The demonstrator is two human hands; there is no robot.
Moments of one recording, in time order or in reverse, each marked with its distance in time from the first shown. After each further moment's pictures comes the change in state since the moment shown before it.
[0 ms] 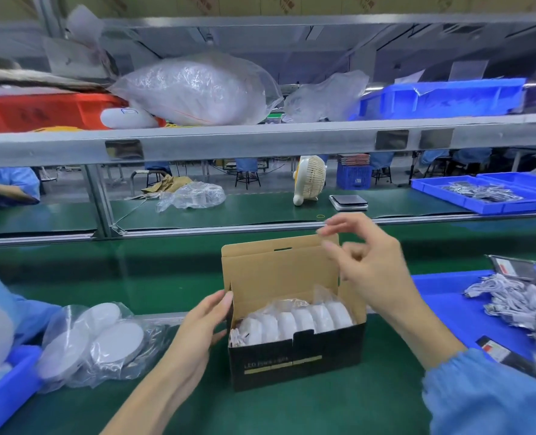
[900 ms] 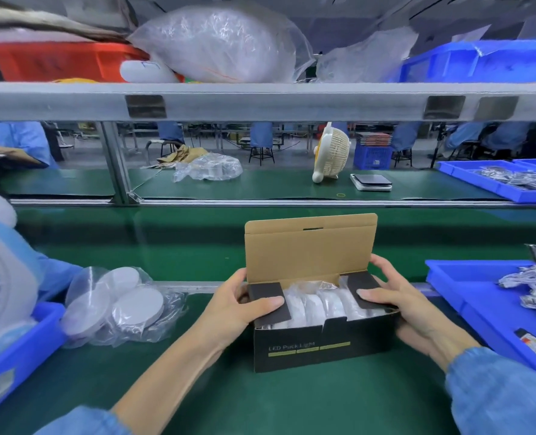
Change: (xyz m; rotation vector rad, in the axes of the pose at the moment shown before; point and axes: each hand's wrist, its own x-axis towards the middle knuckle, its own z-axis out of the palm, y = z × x) left_hand 0.001 -0.009 0.000 0.070 -0.215 0.051; right_hand -0.044 0.103 0.002 0.672 -0.266 0.705
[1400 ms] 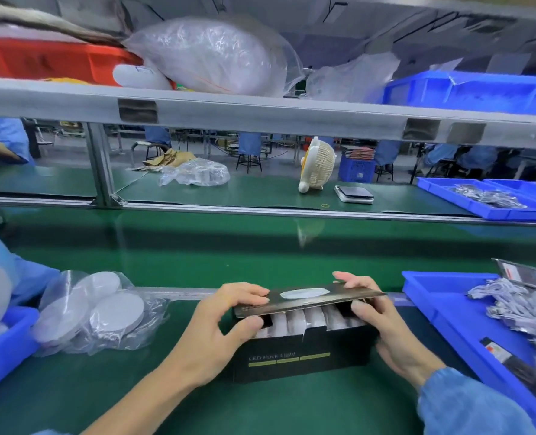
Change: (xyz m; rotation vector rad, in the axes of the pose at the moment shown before) left_hand -0.025 0.002 0.008 0.392 0.071 0.492; right_hand -0.024 0.007 0.014 -0.208 0.082 -0.323
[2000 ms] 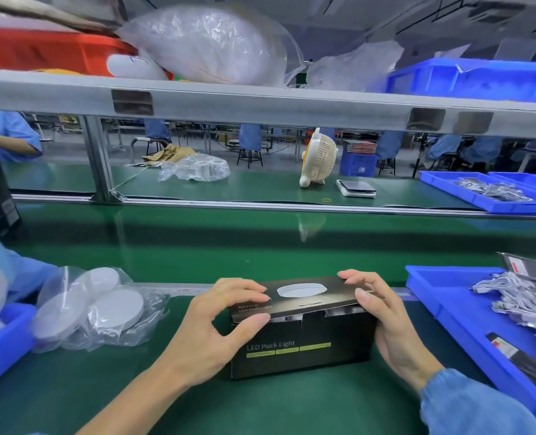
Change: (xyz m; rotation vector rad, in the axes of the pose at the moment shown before) left_hand -0.002 0.004 -0.006 0.079 -0.012 0.095; right_hand -0.003 0.005 0.005 -0.091 0.083 -0.109
